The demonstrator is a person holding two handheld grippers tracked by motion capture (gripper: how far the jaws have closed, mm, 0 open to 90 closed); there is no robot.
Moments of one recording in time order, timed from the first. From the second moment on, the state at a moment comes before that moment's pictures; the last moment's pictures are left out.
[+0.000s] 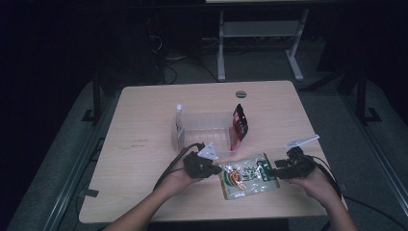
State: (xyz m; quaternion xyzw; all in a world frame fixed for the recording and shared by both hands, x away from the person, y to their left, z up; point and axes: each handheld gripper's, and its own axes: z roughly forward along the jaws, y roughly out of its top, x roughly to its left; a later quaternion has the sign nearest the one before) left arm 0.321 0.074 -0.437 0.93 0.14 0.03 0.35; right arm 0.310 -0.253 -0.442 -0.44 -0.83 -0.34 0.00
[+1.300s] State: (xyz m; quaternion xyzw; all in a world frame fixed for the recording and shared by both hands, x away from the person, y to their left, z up) left arm 0.333 0.023 -0.465 0.93 0.15 0.02 0.33; right arm 0.311 -0.254 -0.447 -0.44 -0.83 -0.34 0.01
